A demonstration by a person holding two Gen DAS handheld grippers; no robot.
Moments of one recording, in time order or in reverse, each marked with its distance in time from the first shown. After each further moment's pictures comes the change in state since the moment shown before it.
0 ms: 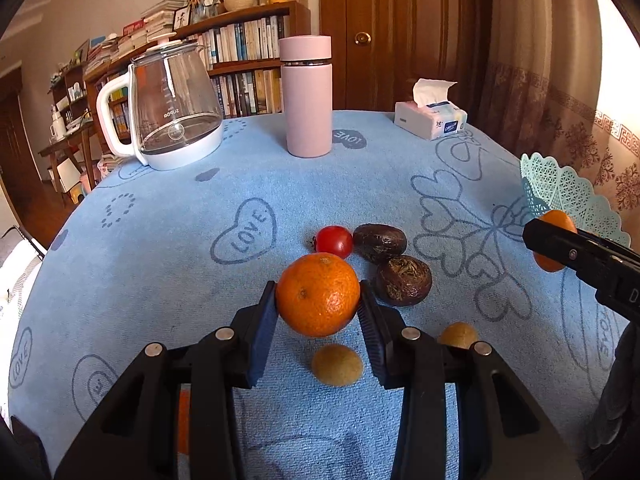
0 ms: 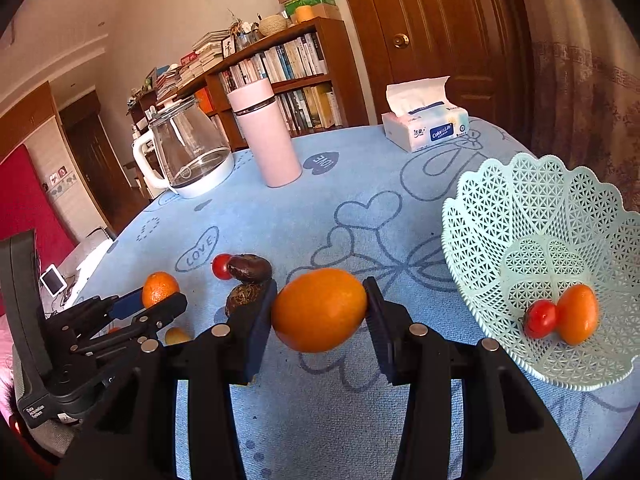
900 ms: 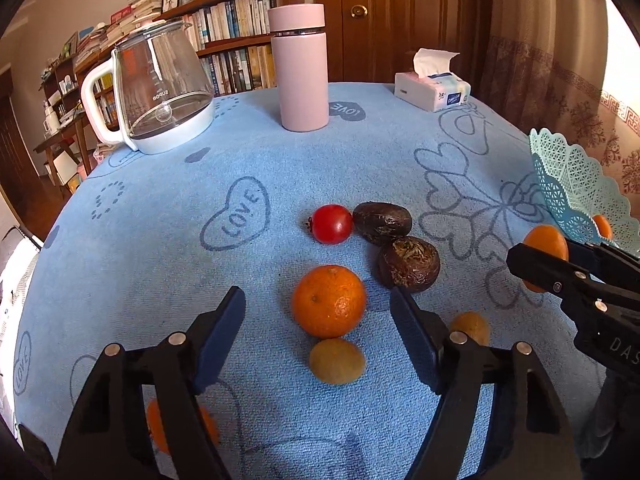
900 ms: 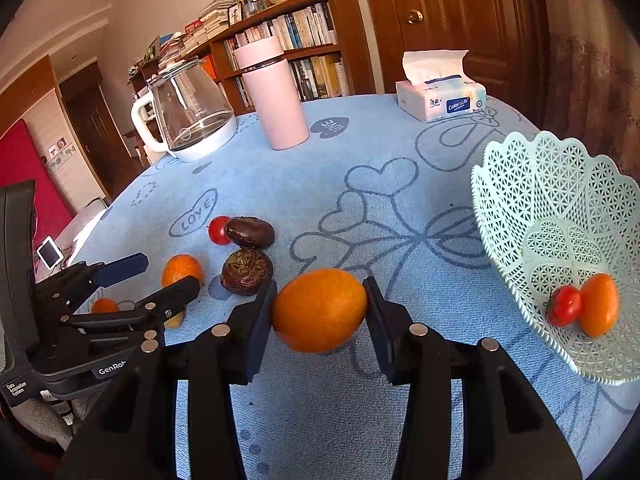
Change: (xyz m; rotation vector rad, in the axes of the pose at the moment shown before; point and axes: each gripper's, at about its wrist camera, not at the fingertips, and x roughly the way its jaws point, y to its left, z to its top) left arm 0.022 -0.003 0.004 0.024 0.117 -0.010; right arm 0.024 0.011 -0.010 -0.051 0.114 -0.005
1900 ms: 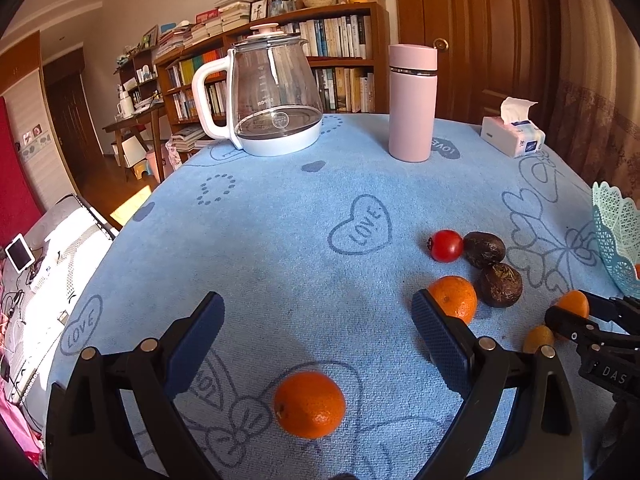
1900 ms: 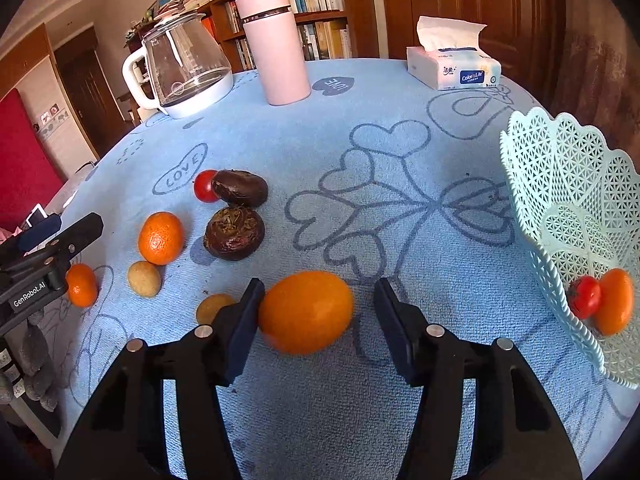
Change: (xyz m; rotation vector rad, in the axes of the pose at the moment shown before) left arm -0.039 0.048 -0.014 -0.156 -0.101 0.244; right arm 0.025 0.009 -0.010 -0.064 0.124 -0.031
